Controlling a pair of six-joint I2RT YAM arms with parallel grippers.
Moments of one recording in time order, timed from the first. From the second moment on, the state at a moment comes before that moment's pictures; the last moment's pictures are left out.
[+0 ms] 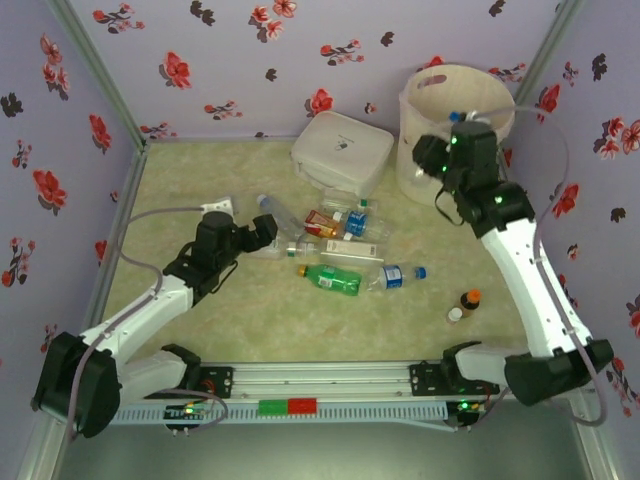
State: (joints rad) left arm -0.50 1.10 0.63 -0.03 -0.09 -0.65; right arm 0.29 1.27 1.51 -0.66 0.16 0.60
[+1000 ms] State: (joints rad) left arm -0.56 1.28 0.81 -0.11 0.01 -0.71; right arm 0.01 1.97 2.07 -0.36 0.05 0.66
